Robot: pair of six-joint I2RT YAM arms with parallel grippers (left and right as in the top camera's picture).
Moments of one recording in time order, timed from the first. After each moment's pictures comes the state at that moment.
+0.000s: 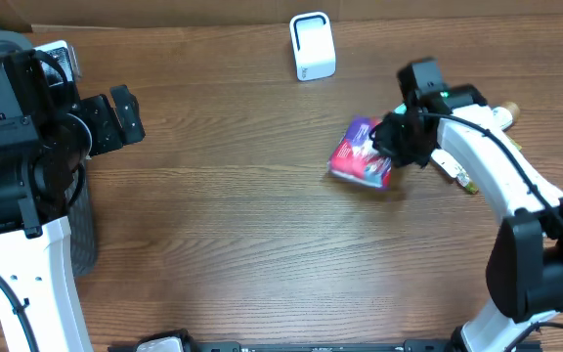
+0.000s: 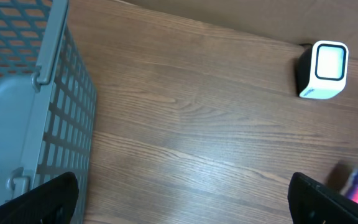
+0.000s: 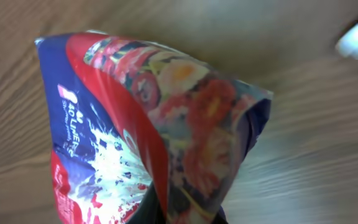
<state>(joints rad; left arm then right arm) 0.18 1.35 1.83 -1.27 0.02 -0.12 0.25 1.84 1.48 -0.99 -0.11 0.65</state>
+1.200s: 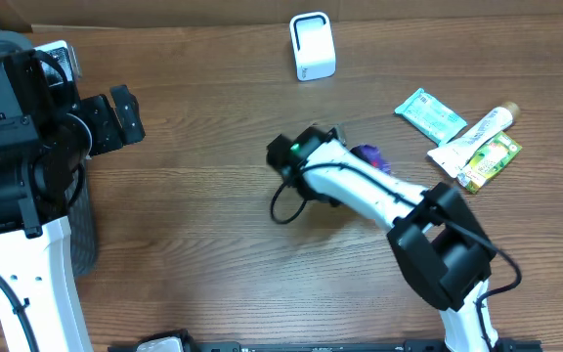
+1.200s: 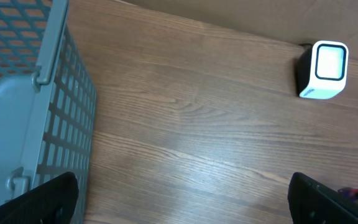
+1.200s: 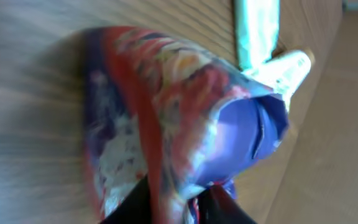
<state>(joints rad) 0.18 1.35 1.83 -1.27 0.02 -0.12 0.78 2.11 1.61 -1.37 0.74 0.46</state>
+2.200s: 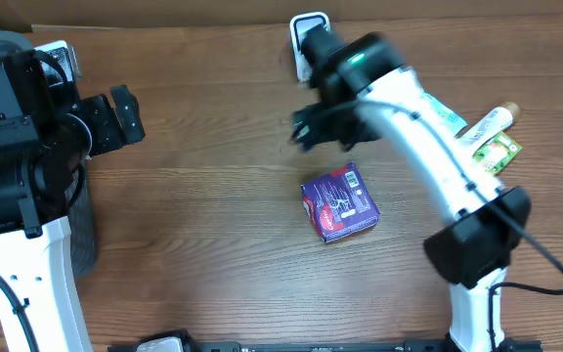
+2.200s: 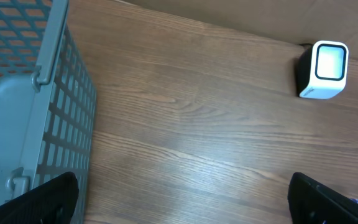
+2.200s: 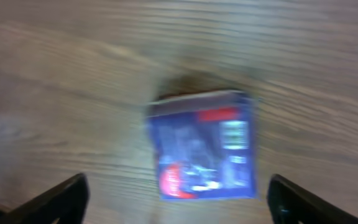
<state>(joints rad) 0.18 1.35 1.83 -1.27 0.02 -0.12 0.49 2.12 2.22 -1.57 -0.12 0.31</state>
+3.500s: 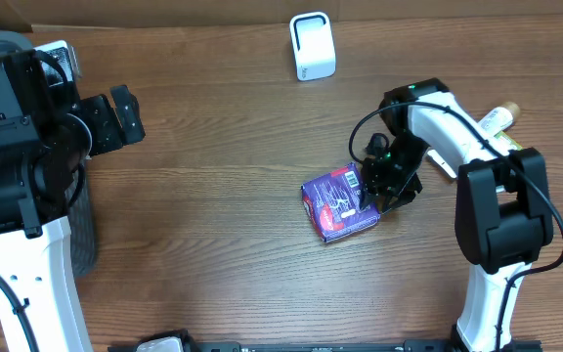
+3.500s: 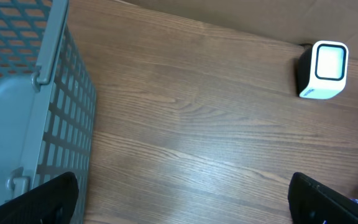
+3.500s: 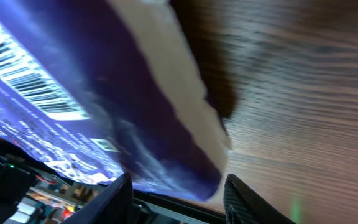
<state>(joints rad) 0.18 1.35 1.83 -1.27 0.02 -0.12 0.27 2.12 1.56 -1.43 -0.41 0.12</state>
